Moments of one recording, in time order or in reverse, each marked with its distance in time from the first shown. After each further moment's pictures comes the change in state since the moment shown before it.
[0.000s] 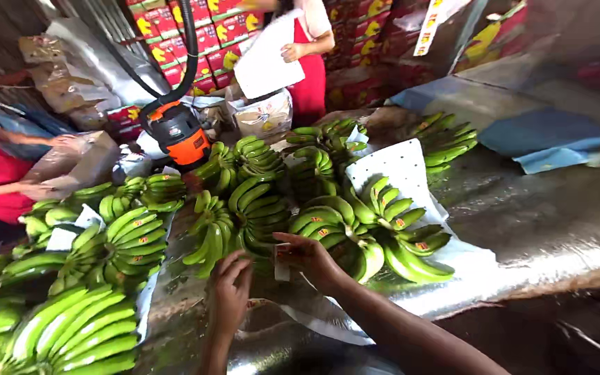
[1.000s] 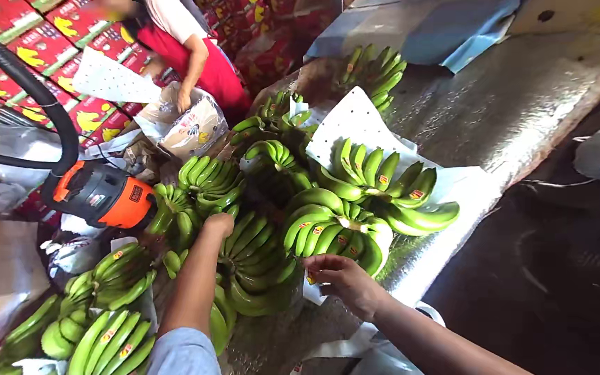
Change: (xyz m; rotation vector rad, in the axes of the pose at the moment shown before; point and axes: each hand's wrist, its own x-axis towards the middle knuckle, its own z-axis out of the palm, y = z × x) left_hand 0.300 -0.069 0.150 1.192 -1.347 0.054; right_hand 0.006 0.050 -0.025 0.596 0.516 0.307
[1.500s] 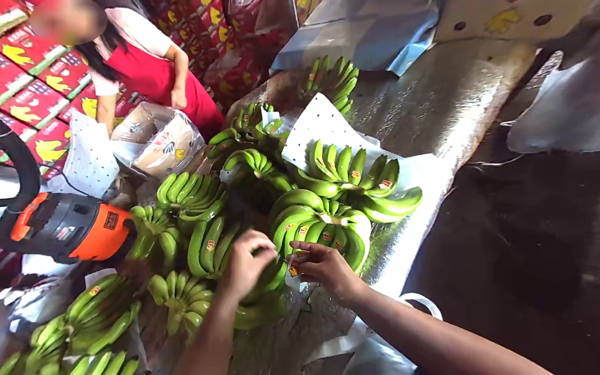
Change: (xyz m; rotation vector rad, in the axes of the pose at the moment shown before) left_hand -0.105 0.066 0.050 -0.947 0.805 0.785; right_hand 0.009 0.004 0.012 -0.022 0.145 -0.149
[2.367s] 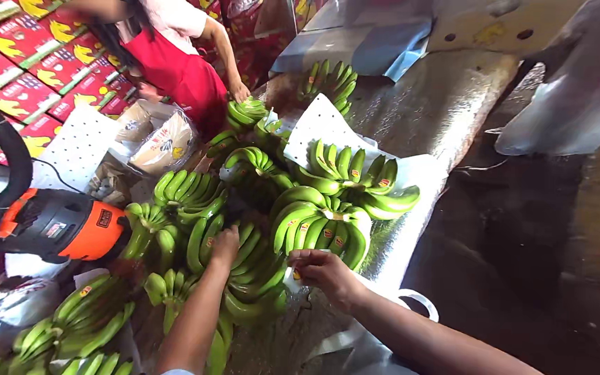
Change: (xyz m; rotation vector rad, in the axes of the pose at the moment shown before) left_hand 0.037 -0.106 0.006 0.817 -0.400 -0.536; right_hand -0.010 0.017 0.014 0.061 0.018 0.026
